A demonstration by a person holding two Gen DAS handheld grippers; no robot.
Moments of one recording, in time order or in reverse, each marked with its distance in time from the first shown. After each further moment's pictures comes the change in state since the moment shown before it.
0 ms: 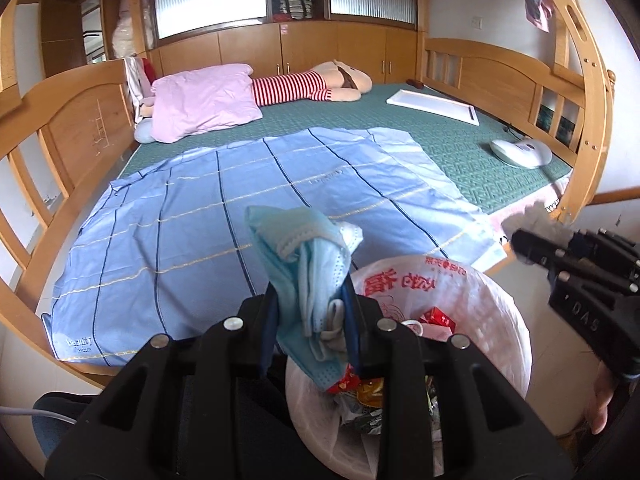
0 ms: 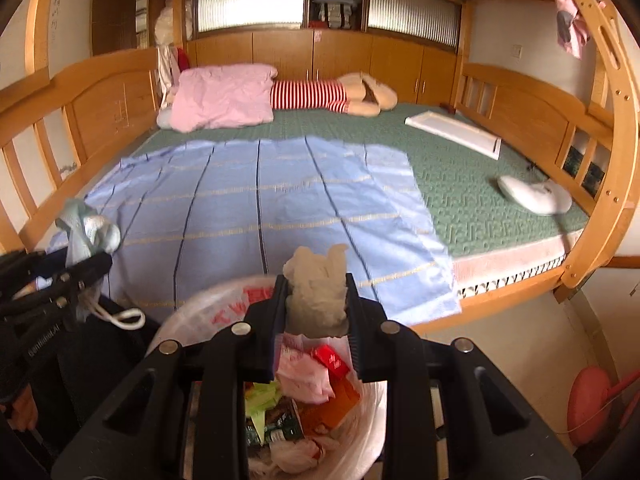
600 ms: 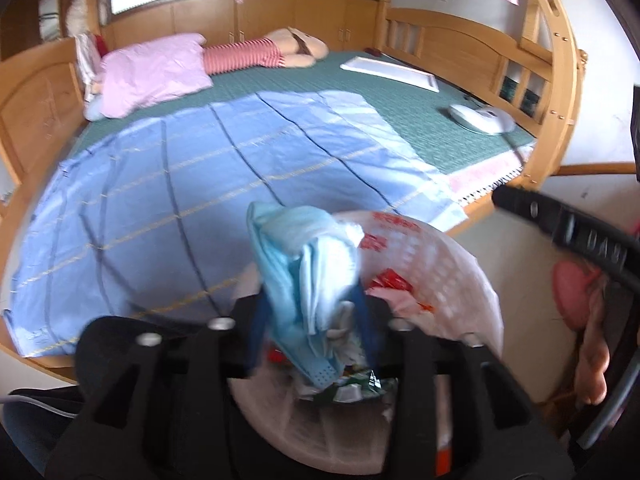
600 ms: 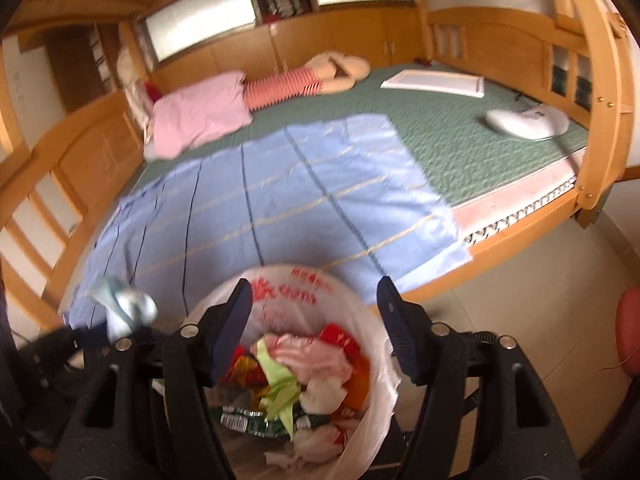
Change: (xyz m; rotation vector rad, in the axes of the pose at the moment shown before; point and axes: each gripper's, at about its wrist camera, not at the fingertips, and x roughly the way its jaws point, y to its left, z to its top) left arm 0.024 -0.027 -0.020 0.041 0.118 -0.183; right arm -0.011 -0.053 -0.007 0.274 -0.023 0.065
